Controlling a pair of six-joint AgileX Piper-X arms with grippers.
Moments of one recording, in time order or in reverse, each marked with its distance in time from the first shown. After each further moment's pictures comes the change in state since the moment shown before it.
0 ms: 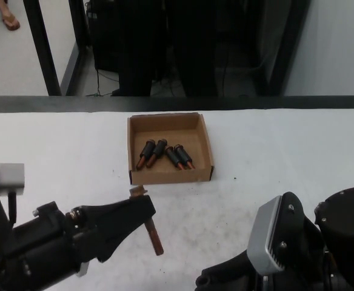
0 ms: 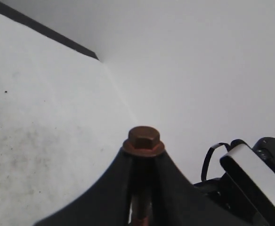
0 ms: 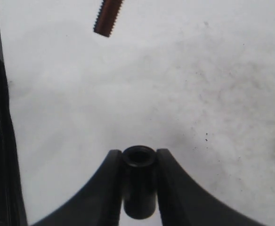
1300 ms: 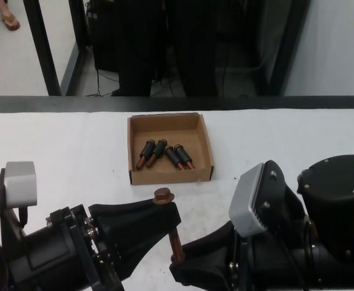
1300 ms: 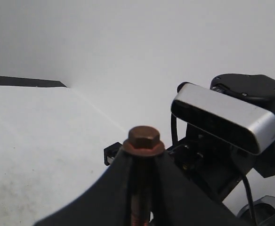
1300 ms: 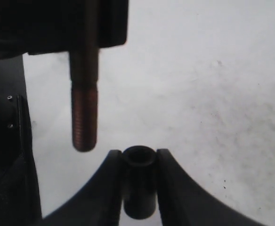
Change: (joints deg) left arm -7.7 -0.1 0.0 -8.1 -1.3 16.7; right arm 0.0 3.5 -6.1 -1.2 -3.6 4.5
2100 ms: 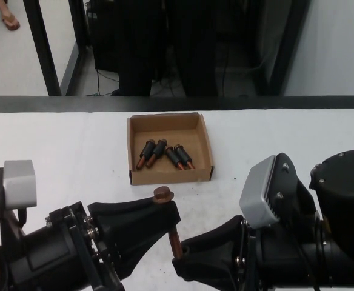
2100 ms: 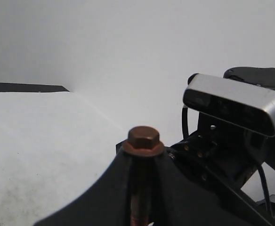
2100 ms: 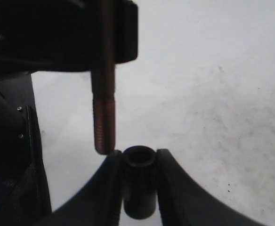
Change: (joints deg) left arm 0.0 0.0 0.0 0.4 -0.5 2.5; right arm 0.0 -2.9 -0.1 1.6 -0.3 2.3
